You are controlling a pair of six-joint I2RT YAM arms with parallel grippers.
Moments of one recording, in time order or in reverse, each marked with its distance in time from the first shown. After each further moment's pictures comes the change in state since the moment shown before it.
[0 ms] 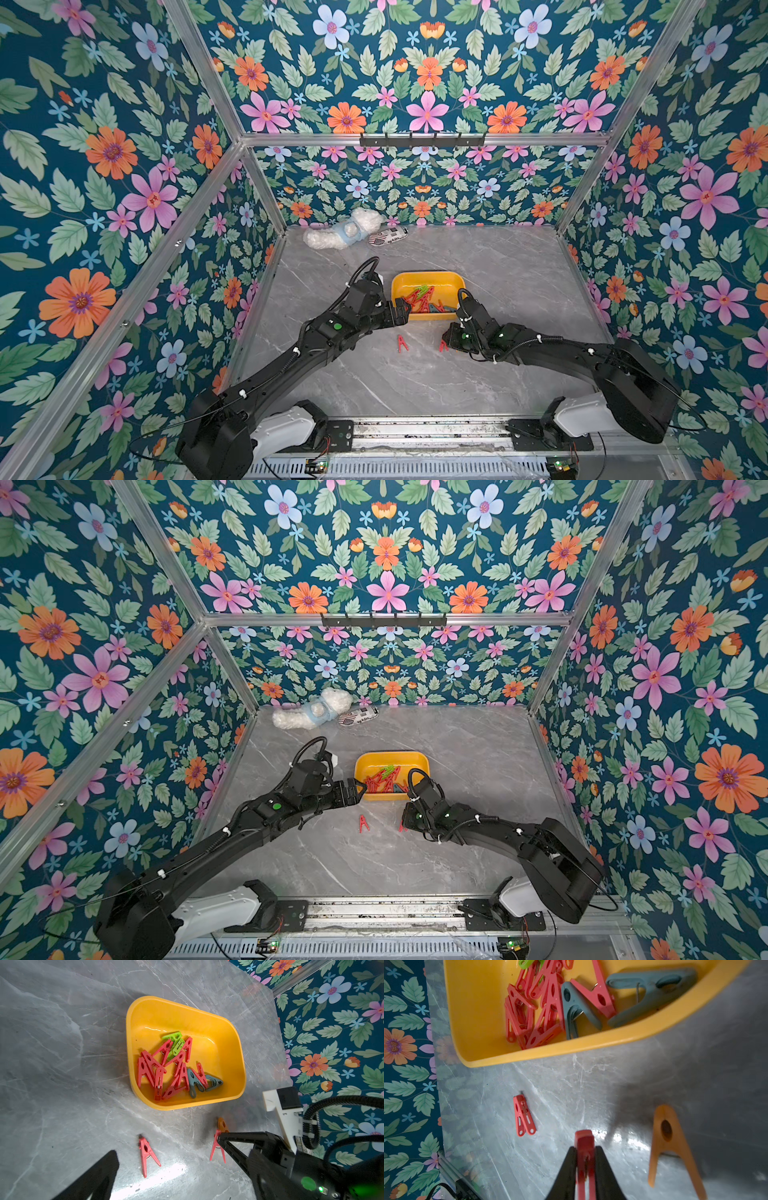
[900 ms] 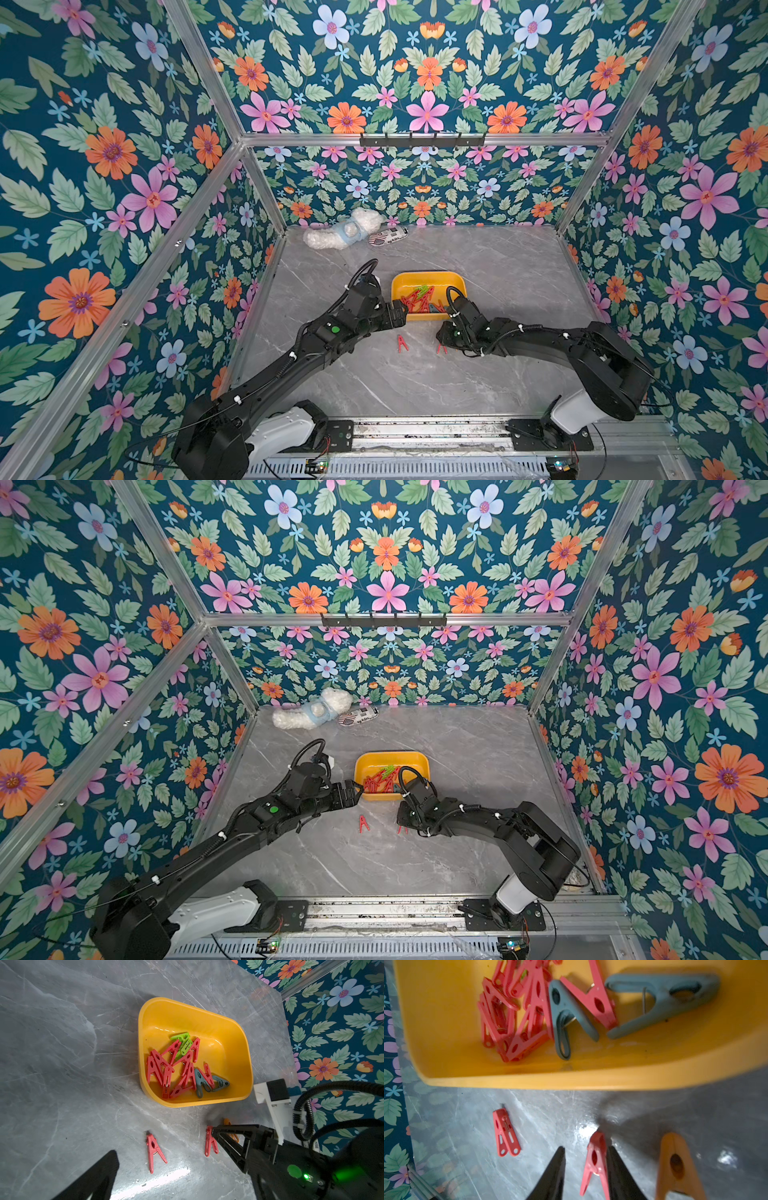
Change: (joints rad) left arm -0.013 -0.012 0.003 -0.035 -0.043 -0.013; right arm -0.001 0.102 0.105 -0.066 0.031 -0.043
